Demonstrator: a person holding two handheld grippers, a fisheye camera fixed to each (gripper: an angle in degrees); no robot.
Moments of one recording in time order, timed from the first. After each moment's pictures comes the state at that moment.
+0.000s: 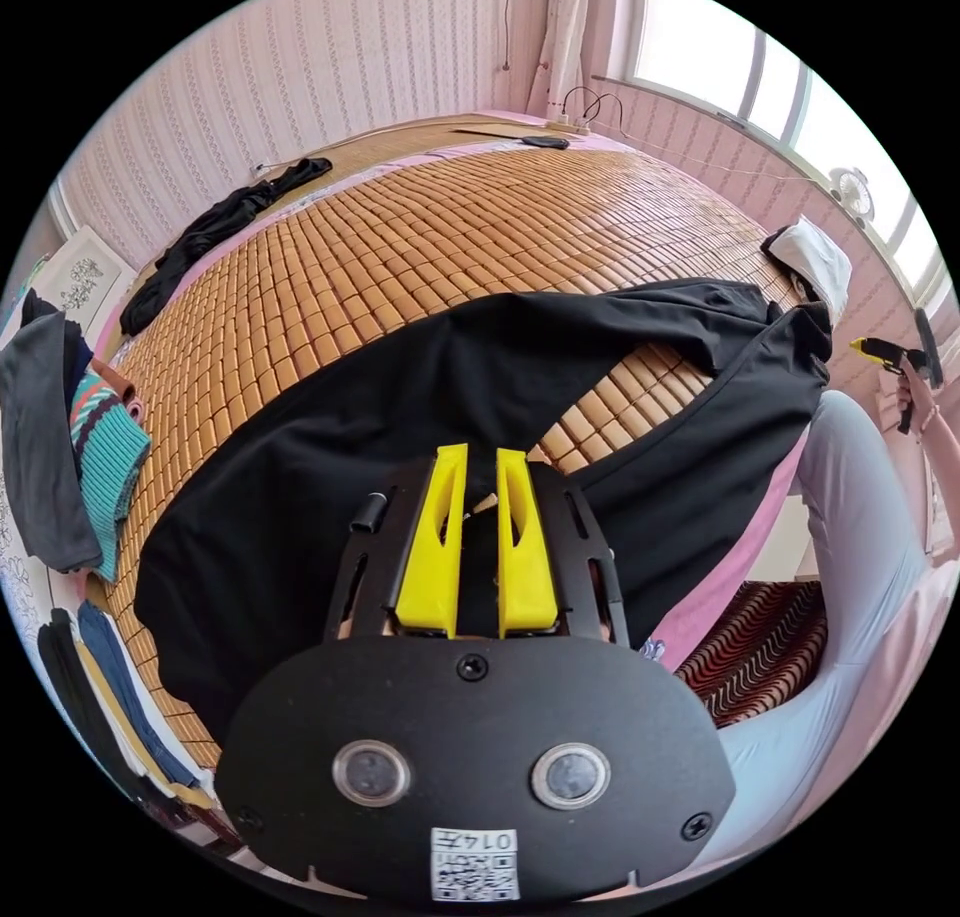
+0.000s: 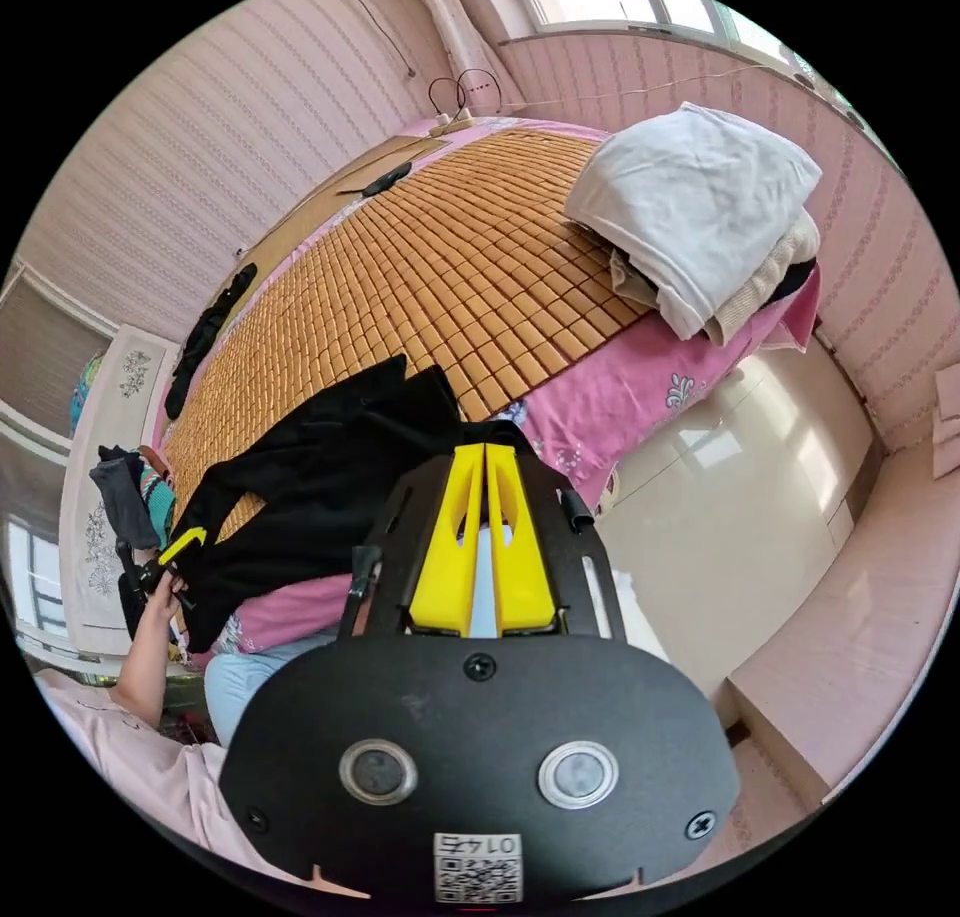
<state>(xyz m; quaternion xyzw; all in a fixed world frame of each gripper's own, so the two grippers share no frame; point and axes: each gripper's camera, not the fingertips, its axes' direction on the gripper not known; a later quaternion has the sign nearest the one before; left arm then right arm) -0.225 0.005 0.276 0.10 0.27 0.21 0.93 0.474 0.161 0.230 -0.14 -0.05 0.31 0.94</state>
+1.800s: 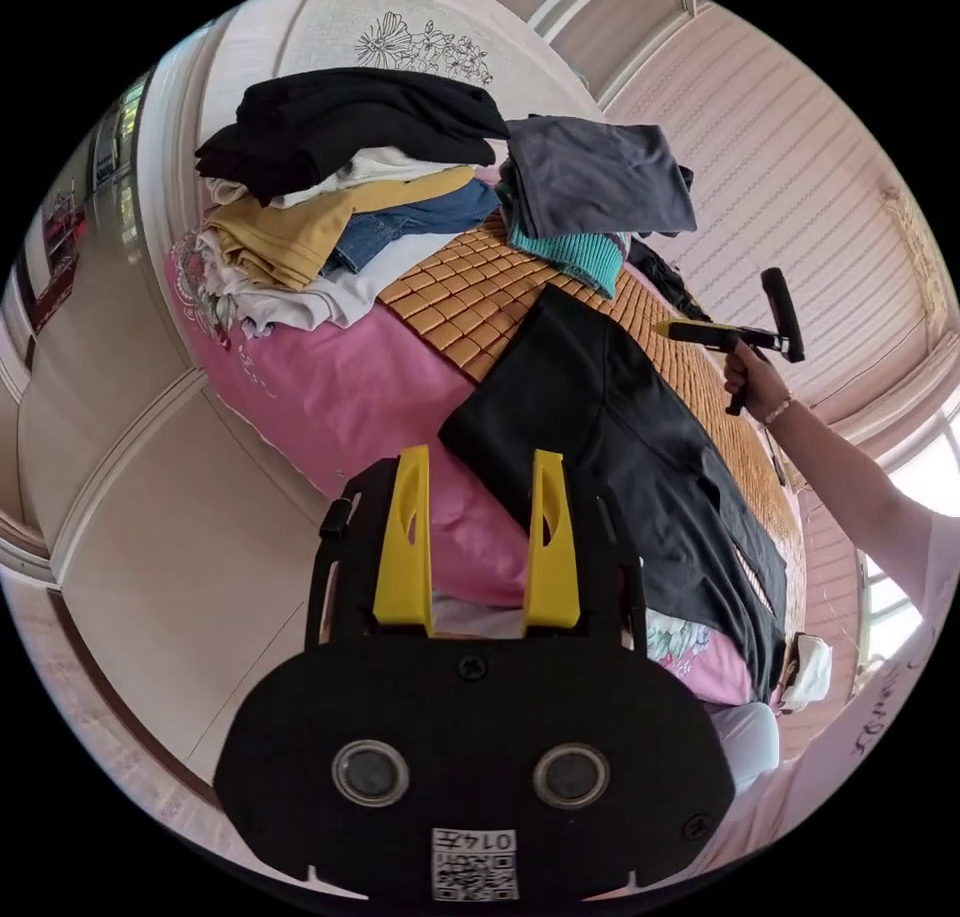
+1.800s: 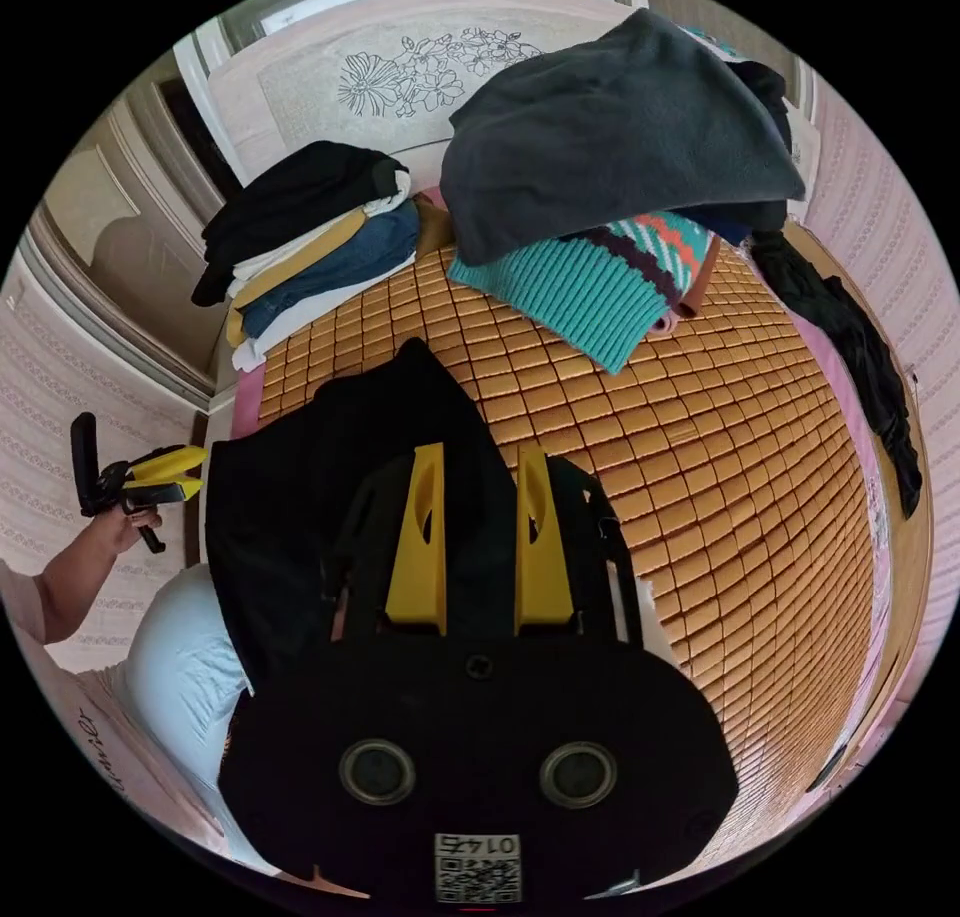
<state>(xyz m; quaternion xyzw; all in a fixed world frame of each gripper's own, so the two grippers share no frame) -0.643 0.304 0.358 0.09 0.30 -0.38 0.87 -0.302 -0.251 0.514 -0.15 -0.33 -0.45 0.81</state>
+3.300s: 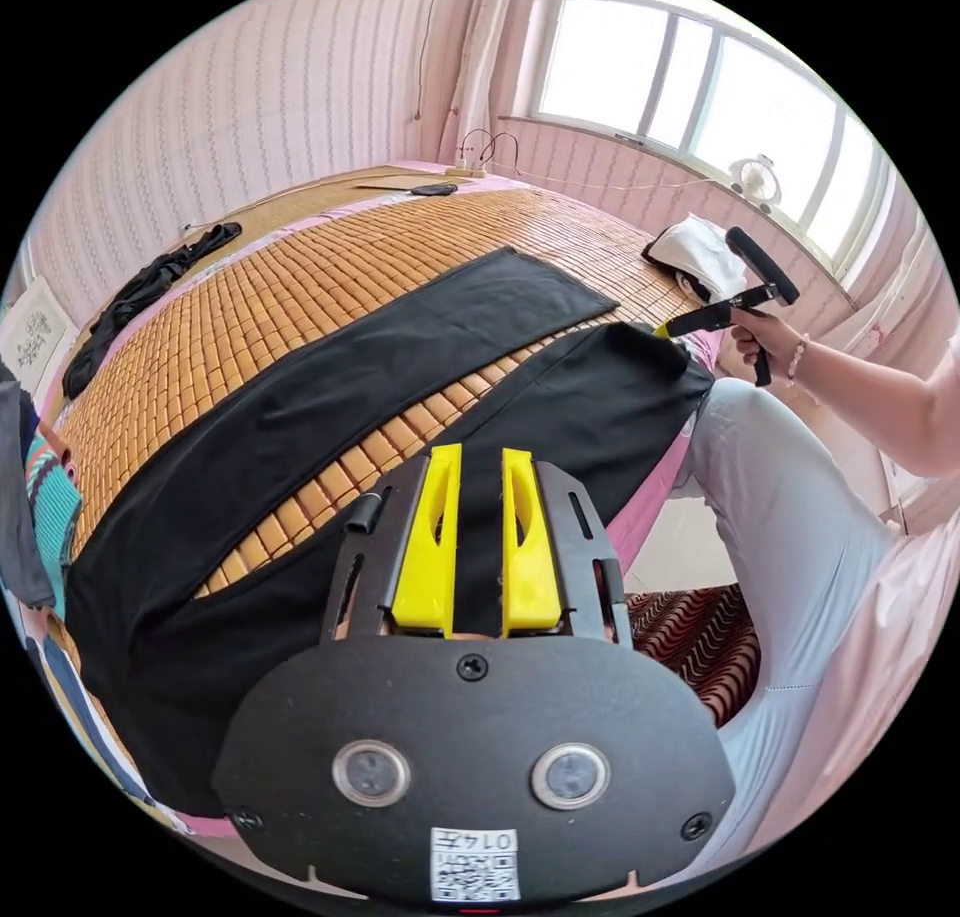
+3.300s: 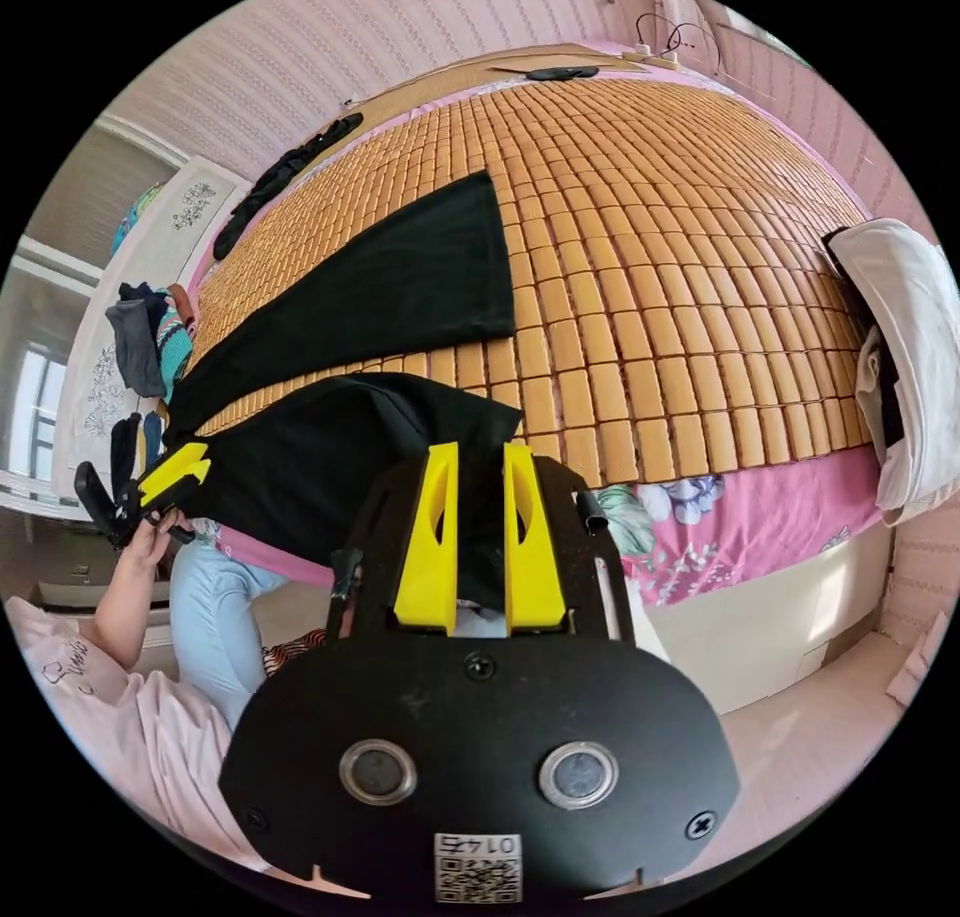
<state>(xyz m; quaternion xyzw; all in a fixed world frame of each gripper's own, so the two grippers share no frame) -0.161 0.097 0.244 0.15 0.36 0.27 0.88 0.386 0.092 0.399 -0.26 -0.17 0.15 0.94</state>
